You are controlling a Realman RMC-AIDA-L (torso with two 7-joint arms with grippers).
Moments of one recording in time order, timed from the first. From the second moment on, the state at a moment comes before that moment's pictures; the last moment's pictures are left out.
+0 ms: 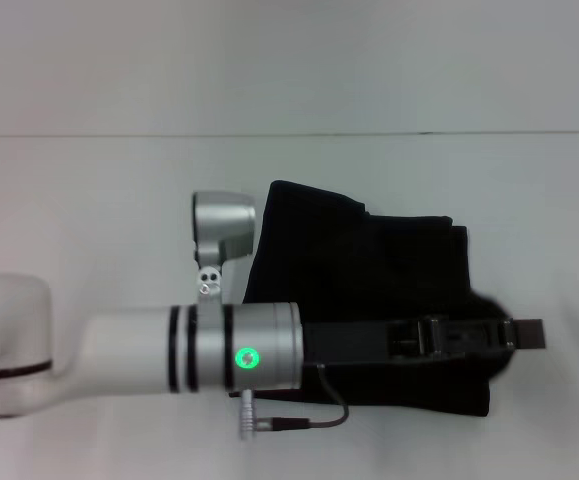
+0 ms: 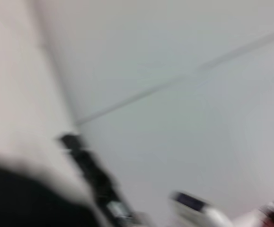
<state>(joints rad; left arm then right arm) -0.90 -2.18 0.83 -0.01 1.71 1.43 -1.83 0.30 2.10 -0.25 -0.21 -1.58 -1.25 0.92</state>
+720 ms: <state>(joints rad) -0.46 -2.11 0.86 0.49 1.73 1.71 -1.71 0.46 2.09 -0.59 -0.86 -1.81 -1.51 1.64</state>
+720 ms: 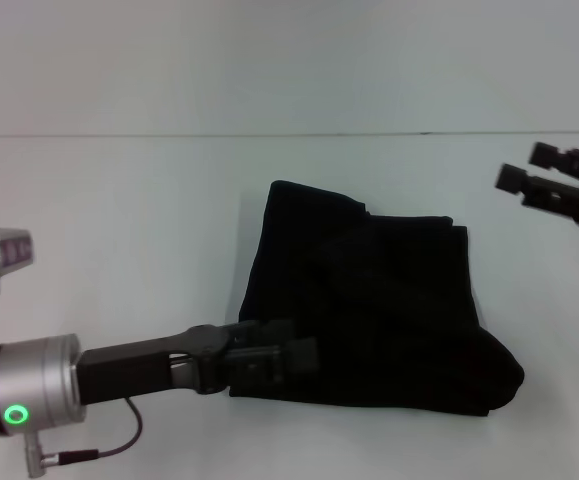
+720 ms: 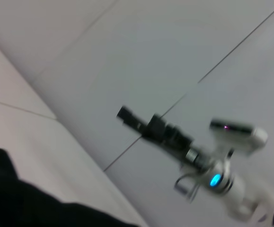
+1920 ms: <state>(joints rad) -0.32 -2.03 0.71 0.51 1.84 1.76 -1.37 1.06 2.12 -1.32 -1.25 -2.80 -1.80 2.72</state>
